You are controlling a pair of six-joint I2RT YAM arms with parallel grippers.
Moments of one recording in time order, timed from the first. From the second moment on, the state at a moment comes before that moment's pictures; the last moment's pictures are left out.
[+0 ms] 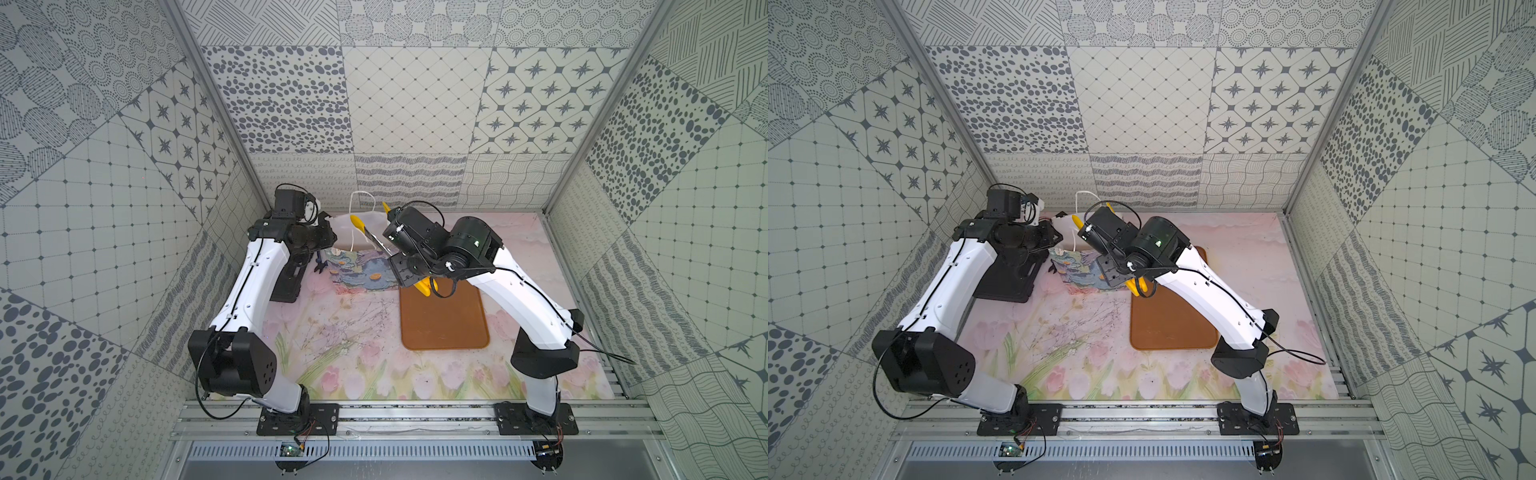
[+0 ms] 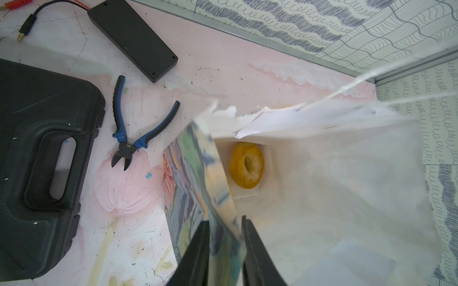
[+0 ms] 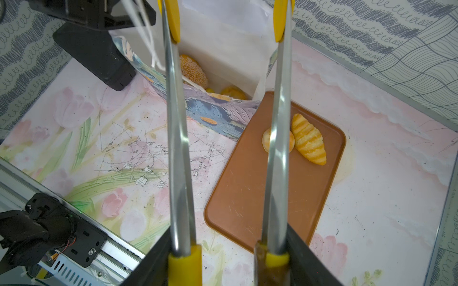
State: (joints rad) left arm -0.07 1.53 1.55 -0.90 0.31 -0.27; right arm 1.08 1.97 2.61 -1.63 0.40 0.41
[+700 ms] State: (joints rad) left arm -0.07 1.53 1.55 -0.90 0.30 -0.27; right arm 1.01 1.54 2.01 -1.59 0.49 0.50
